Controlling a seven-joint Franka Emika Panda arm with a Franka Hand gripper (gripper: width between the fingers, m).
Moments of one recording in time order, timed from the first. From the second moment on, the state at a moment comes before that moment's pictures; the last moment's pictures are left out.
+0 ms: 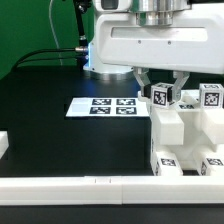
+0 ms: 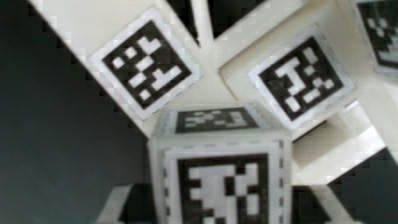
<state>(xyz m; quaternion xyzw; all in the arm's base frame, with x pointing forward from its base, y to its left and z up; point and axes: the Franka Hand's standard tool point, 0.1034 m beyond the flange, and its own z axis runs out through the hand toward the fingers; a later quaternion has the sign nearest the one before) 0.599 0.040 0.115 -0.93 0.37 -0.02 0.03</state>
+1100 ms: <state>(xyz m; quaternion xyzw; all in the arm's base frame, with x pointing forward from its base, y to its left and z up) 0.590 0.049 0.112 -0.80 0.60 0.00 0.03</state>
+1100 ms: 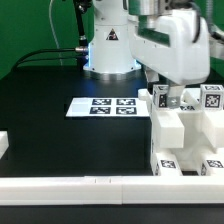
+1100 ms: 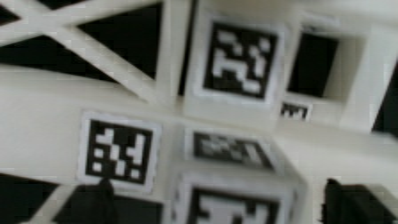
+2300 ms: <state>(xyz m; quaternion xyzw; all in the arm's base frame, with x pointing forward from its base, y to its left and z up) 0.583 0.053 0.109 -0.98 0.21 -0.04 0.01</state>
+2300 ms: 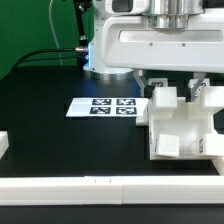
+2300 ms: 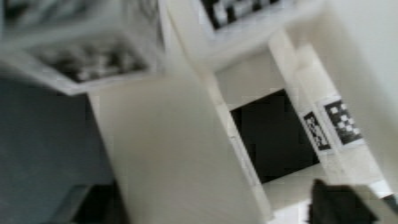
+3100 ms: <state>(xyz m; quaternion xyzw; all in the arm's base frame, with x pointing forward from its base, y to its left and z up) 0.591 0.027 0.106 -0.96 0.28 -0.06 0.02</state>
